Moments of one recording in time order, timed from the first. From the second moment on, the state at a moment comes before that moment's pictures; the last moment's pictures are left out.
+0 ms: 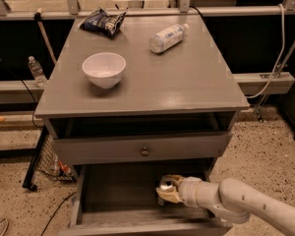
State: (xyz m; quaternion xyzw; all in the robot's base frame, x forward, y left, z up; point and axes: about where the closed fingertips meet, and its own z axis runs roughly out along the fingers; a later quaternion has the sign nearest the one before) arm 0.493 -0.069 0.463 -0.41 0.75 0.29 0.43
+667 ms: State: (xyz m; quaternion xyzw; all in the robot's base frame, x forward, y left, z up) arm 0.492 -0.065 0.463 -0.41 0.75 0.29 0.43
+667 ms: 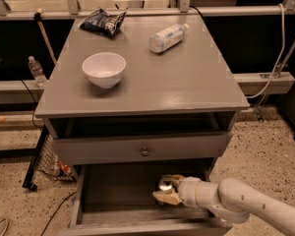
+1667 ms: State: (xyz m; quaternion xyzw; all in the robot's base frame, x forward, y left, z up) arm 0.494 -0.082 0.467 -0.40 0.76 0.28 0.43
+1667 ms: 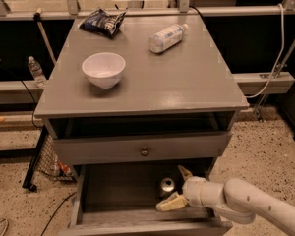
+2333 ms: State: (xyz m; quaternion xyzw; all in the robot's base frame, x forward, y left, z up) arm 0.486 -0.165 0.488 -0.36 0.79 0.22 0.44
